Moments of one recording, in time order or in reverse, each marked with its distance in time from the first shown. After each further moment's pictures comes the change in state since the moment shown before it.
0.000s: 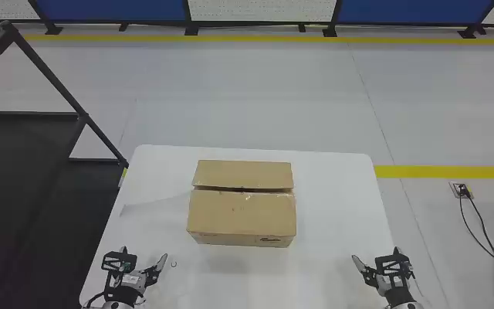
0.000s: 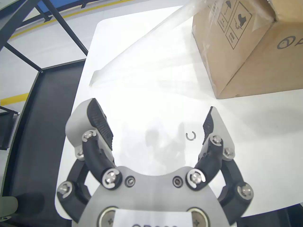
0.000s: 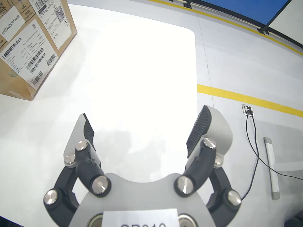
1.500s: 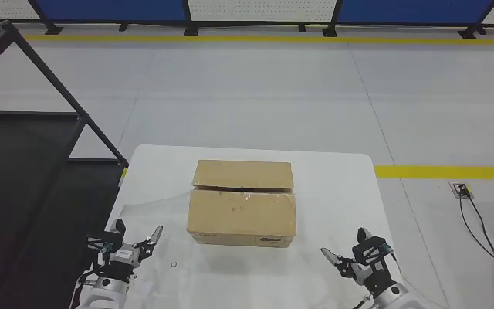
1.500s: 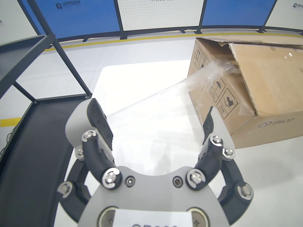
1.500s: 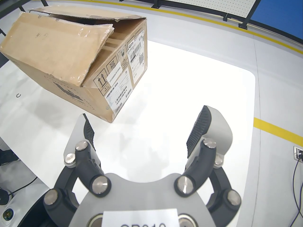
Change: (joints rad) left arm -0.151 -0.004 -0.034 0.065 -0.099 -0.114 0.144; right arm 0.072 0.004 -0.041 -0.190 0.100 -0.241 0.182
